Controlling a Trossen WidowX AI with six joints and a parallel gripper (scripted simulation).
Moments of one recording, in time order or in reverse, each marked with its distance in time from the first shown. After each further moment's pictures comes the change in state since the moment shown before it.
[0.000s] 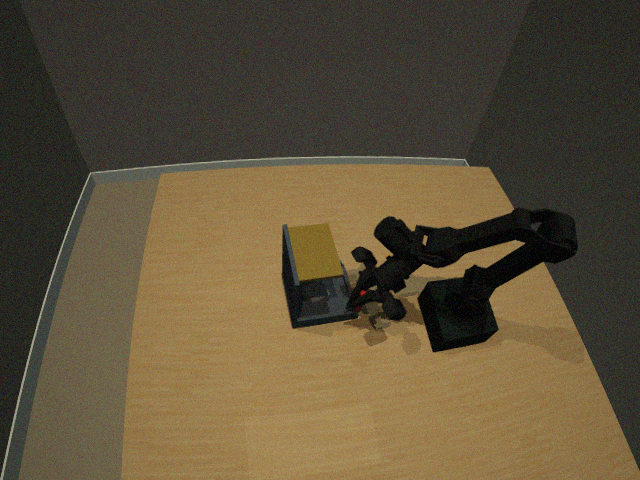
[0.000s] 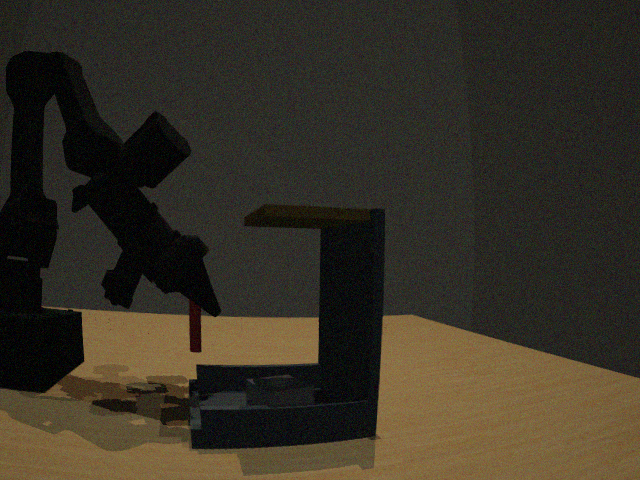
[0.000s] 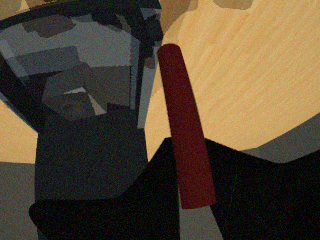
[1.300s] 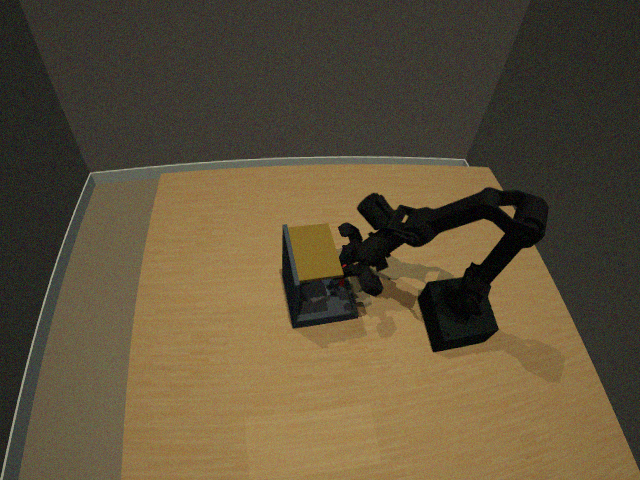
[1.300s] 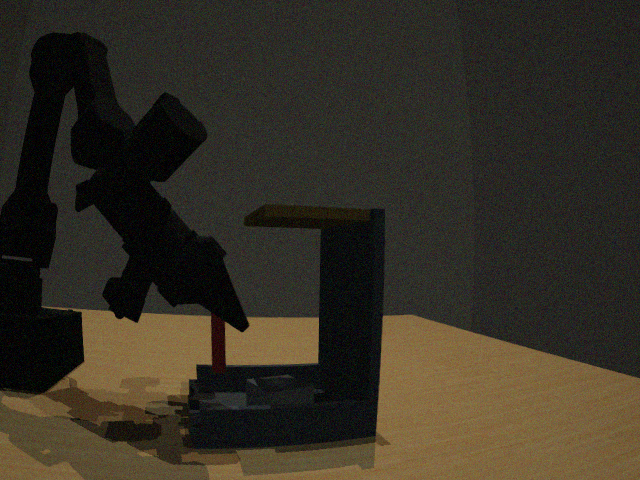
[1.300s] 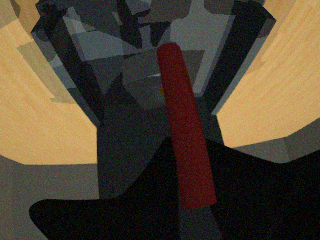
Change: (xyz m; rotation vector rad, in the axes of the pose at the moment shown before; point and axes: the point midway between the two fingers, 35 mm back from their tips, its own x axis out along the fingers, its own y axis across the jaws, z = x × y) arm 0.007 0.083 -0.003 0.088 0.008 0.097
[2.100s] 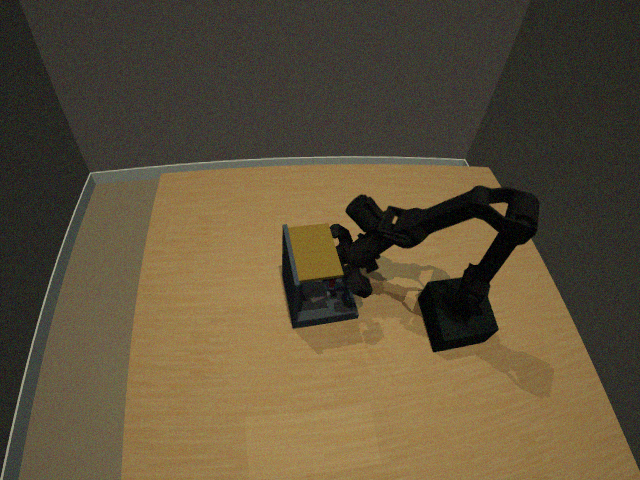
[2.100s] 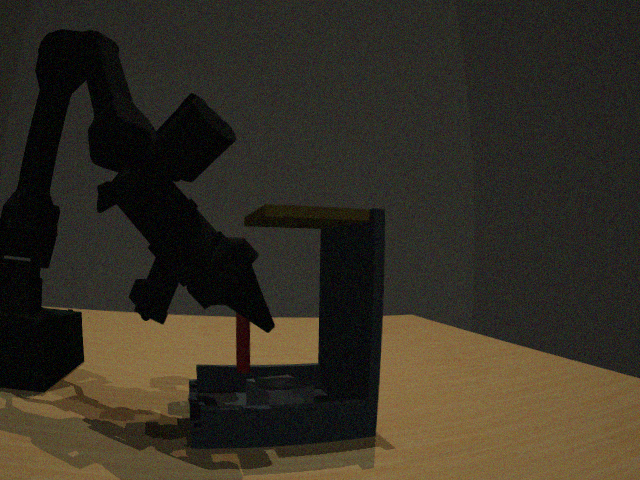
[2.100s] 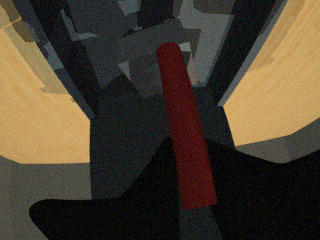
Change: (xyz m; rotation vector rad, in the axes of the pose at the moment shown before) arm 0.018 0.001 -0.018 0.000 0.002 -0.001
